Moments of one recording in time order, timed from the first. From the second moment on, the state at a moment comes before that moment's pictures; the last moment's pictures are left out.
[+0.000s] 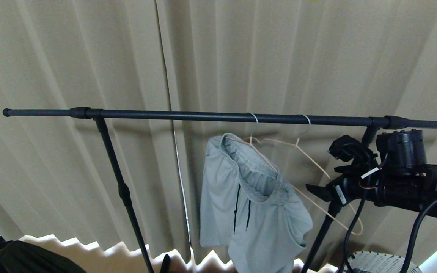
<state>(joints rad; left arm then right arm) -0.29 0.54 -0.23 -0.16 0.06 0.16 0.23 1.71 -0.72 -0.37 0.02 -0.25</state>
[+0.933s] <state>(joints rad) -0.30 0.53 -0.23 -0.16 0.06 0.17 0.23 1.60 -0.68 -0.37 0.03 -0.09</state>
